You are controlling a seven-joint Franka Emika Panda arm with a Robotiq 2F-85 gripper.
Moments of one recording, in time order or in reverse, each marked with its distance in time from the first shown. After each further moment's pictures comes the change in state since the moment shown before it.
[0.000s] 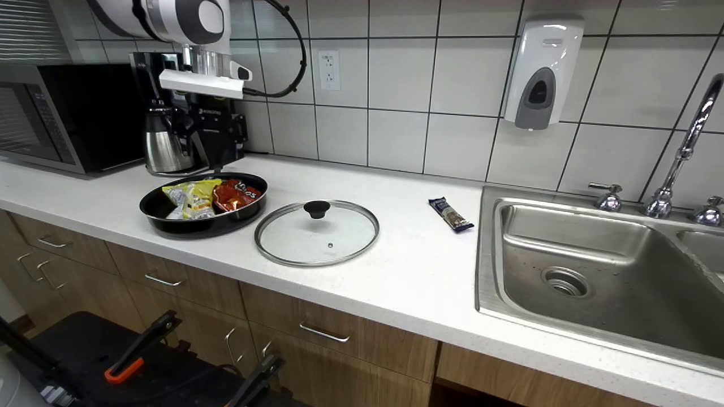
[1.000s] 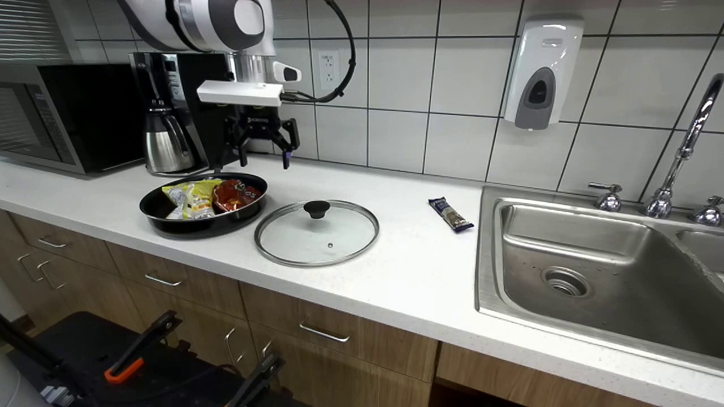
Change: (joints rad) arm -0.087 -0.126 -0.131 -0.205 -0.088 0.162 0.127
